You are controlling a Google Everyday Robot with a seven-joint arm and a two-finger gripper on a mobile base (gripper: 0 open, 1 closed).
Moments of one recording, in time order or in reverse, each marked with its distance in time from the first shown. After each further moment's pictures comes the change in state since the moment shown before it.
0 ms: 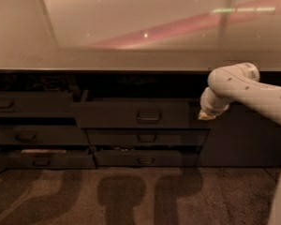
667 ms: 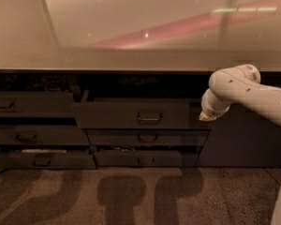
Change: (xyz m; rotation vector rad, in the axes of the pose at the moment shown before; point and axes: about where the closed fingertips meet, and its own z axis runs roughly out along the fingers) arm 0.001 0.006 -0.001 0.000 0.004 -0.007
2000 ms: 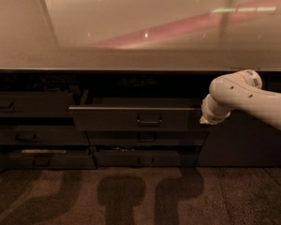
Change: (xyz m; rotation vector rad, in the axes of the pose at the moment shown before) arm 0.001 0.019 -0.001 -0.001 0.004 -0.026
